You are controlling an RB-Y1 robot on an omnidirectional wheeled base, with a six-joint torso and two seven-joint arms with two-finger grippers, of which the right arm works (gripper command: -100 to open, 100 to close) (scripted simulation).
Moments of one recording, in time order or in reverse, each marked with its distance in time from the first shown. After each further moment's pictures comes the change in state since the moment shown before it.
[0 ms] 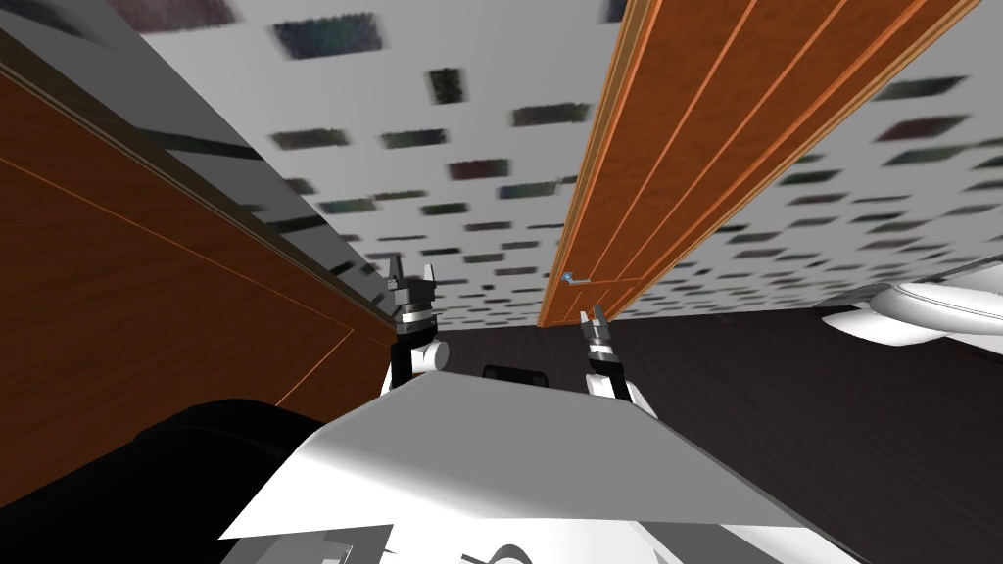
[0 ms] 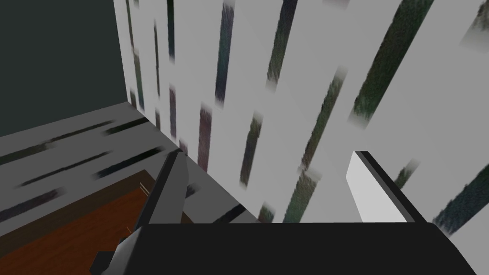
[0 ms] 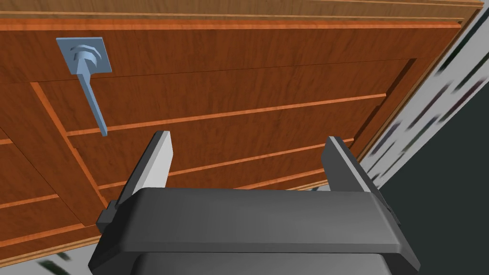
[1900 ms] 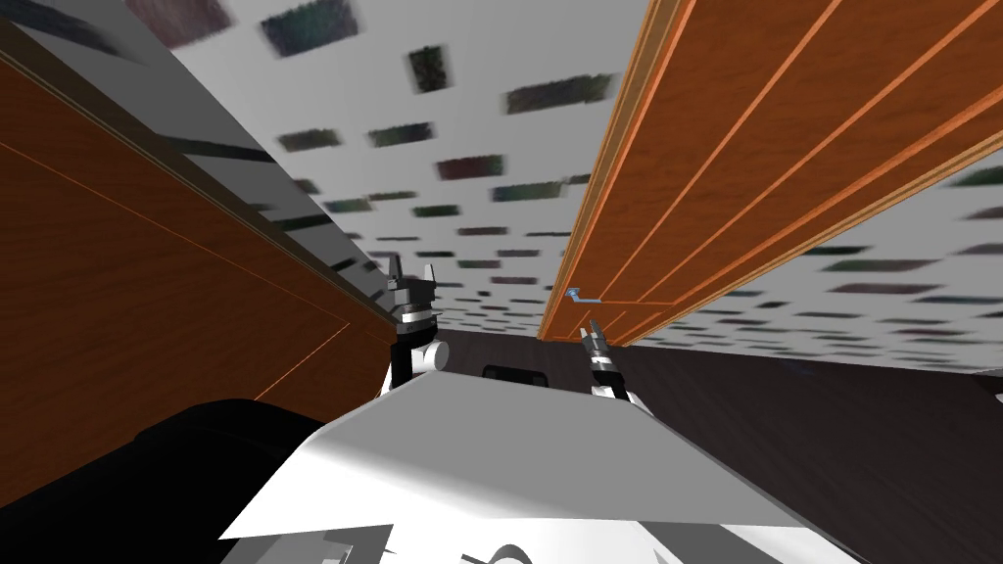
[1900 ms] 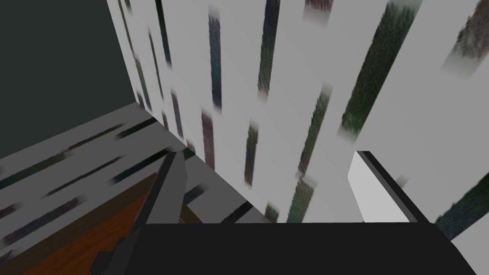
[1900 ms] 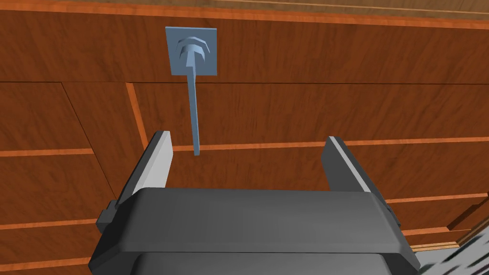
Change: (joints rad) arm -0.124 -0.079 0.022 0.451 -0.030 -0.097 -0.060
